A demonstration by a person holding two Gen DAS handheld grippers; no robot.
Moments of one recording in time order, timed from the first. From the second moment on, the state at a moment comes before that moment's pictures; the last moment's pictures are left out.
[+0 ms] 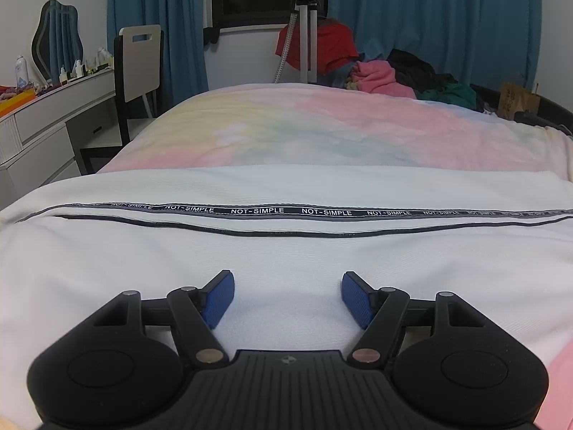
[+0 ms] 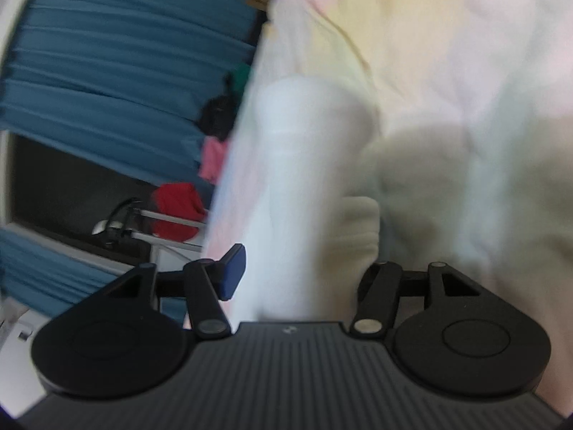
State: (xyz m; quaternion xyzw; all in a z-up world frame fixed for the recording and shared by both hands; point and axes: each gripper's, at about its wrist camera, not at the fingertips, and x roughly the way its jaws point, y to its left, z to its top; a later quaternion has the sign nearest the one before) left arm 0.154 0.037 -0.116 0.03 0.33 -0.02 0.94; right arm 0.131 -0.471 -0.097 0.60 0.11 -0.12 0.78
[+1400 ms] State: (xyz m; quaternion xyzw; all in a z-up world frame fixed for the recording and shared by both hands) left arm 0.133 0.126 -0.045 -0.17 0.29 -0.06 0.94; right arm 0.127 -0.035 -0.045 -0.32 0.10 0.06 0.94
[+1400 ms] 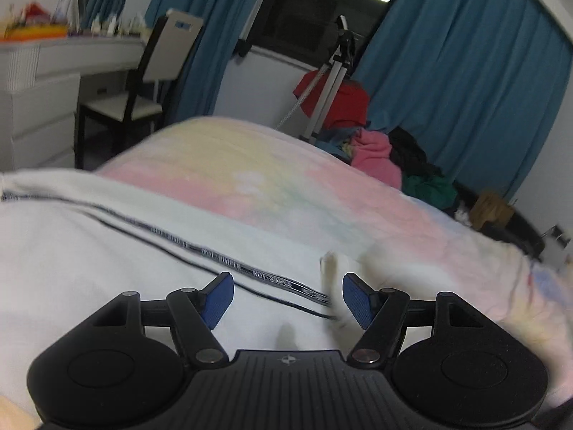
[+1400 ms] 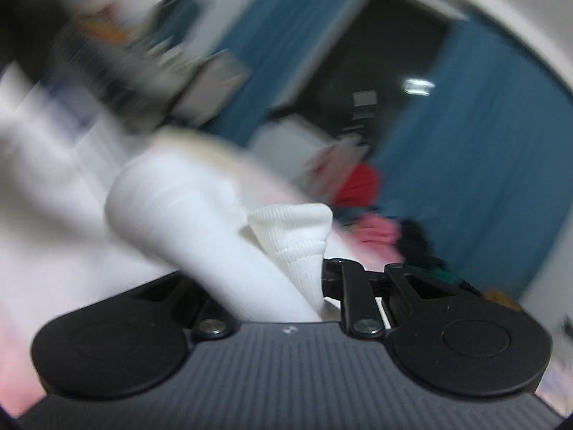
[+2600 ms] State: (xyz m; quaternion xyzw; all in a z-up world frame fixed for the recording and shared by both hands) left arm 0.097 0.126 -0.029 -0.19 0.30 -0.16 0.92; right arm 0.149 -0.122 0.067 0.10 0.20 0.28 0.93
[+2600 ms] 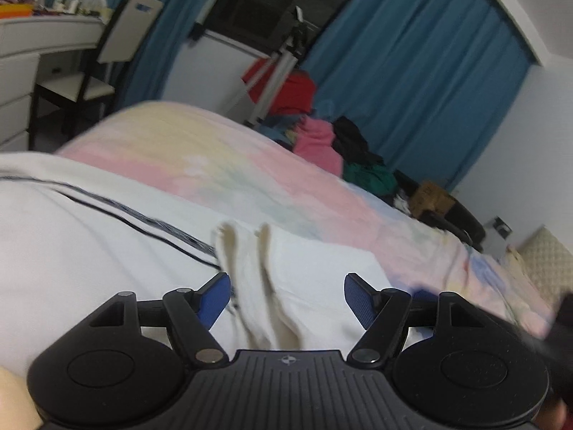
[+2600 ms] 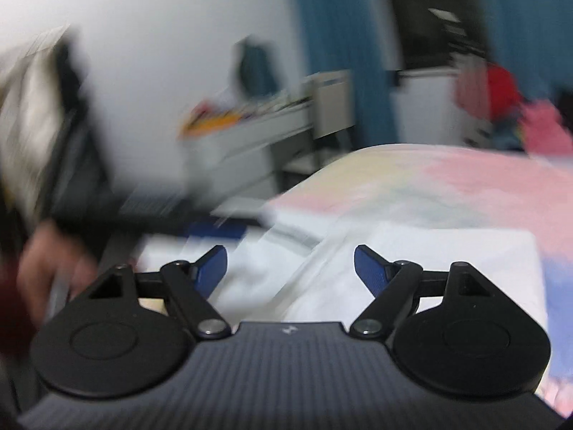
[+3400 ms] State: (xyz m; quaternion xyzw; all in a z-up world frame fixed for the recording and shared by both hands) left arm 0.147 0.057 -0.118 -0.11 0.39 -0.18 0.90; right arm 0.294 -0.053 -0.014 0.04 0.33 0.17 0.93
